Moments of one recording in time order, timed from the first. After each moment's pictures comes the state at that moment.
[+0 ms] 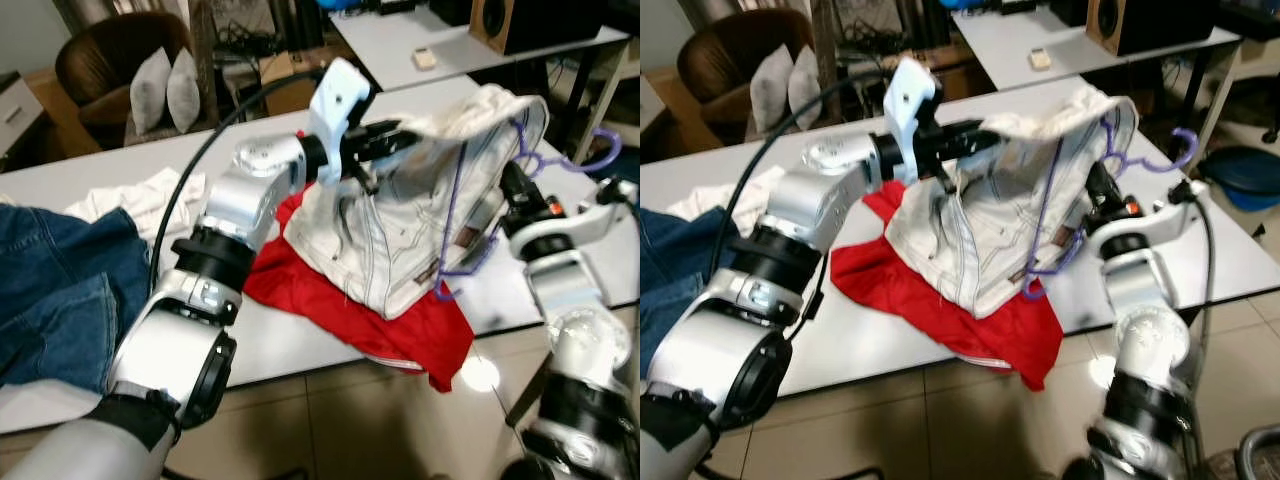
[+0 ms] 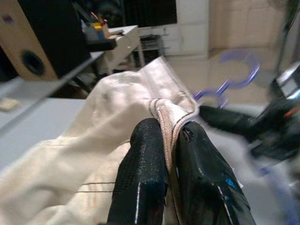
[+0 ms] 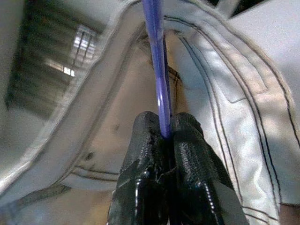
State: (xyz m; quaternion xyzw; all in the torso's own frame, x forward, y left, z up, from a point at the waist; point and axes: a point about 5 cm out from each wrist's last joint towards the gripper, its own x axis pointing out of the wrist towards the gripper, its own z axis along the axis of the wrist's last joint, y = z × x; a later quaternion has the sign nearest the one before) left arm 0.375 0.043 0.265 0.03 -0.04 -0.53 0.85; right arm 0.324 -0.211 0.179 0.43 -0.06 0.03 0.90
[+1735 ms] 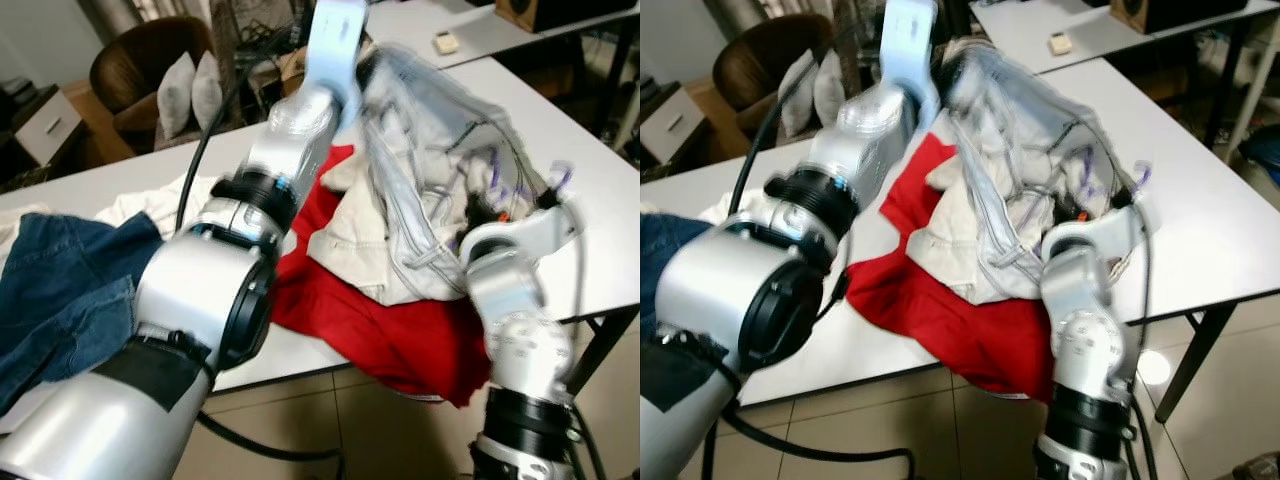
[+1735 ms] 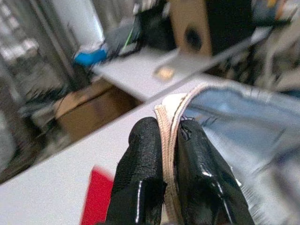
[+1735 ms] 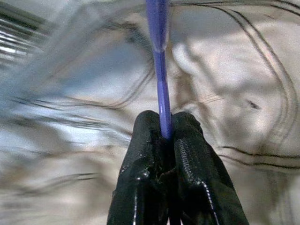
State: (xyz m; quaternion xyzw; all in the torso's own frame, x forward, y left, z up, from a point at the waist) left arm 0.418 0.041 0.270 0.05 -0.03 -0.18 0.98; right arm 0.299 -0.152 0.199 0.41 0.03 -0.10 0.91
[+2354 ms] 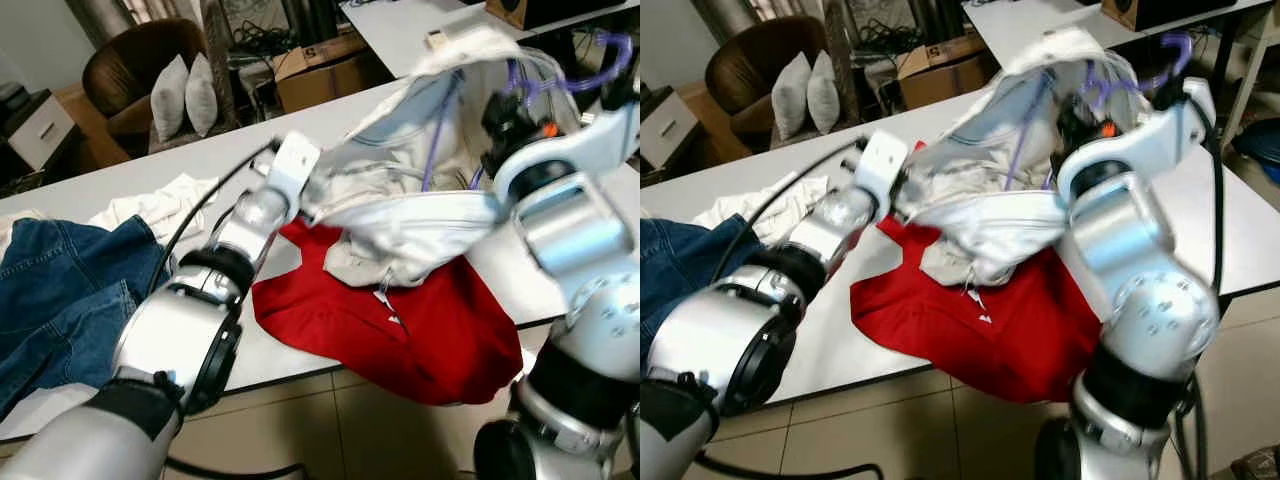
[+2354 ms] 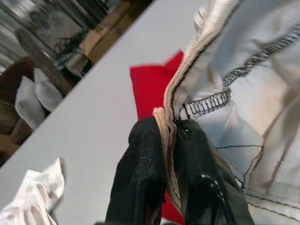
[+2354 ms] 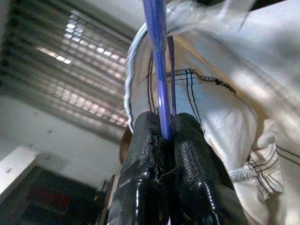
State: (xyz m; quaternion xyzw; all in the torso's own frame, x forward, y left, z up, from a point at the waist) left arm 0.405 0.099 0.160 0.22 0.10 -0.15 0.96; right arm 0.288 -0.150 0.297 0.36 -0.04 0.03 0.93
